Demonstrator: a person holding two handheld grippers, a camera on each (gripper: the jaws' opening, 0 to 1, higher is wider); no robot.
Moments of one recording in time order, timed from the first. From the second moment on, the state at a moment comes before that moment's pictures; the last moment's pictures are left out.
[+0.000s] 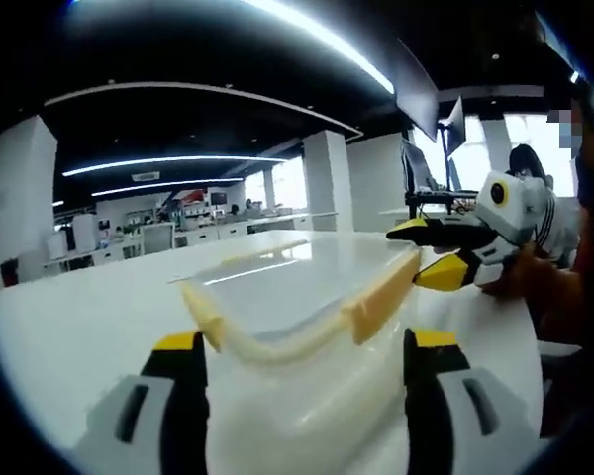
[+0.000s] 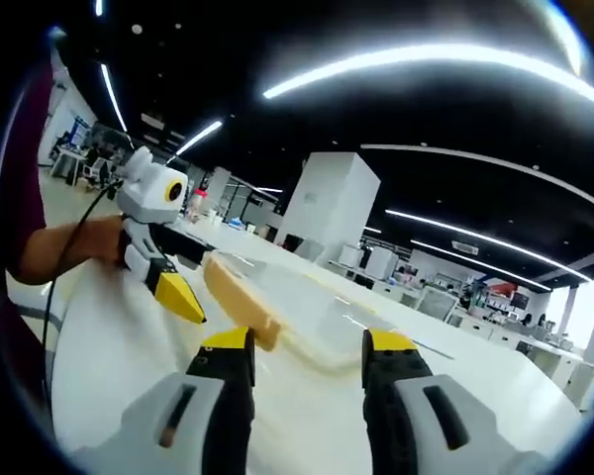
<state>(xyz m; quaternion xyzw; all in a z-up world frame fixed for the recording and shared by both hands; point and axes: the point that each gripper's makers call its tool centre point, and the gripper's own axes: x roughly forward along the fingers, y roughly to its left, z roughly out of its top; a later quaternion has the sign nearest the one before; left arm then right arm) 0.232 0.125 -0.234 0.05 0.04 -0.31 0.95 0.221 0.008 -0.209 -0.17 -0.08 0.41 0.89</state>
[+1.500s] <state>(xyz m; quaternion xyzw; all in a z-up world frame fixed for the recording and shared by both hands) 0.221 0.133 -0.216 -0.02 0.02 -0.32 0.95 0.223 0.004 -0.210 -0.17 -0.09 0.41 0.89</state>
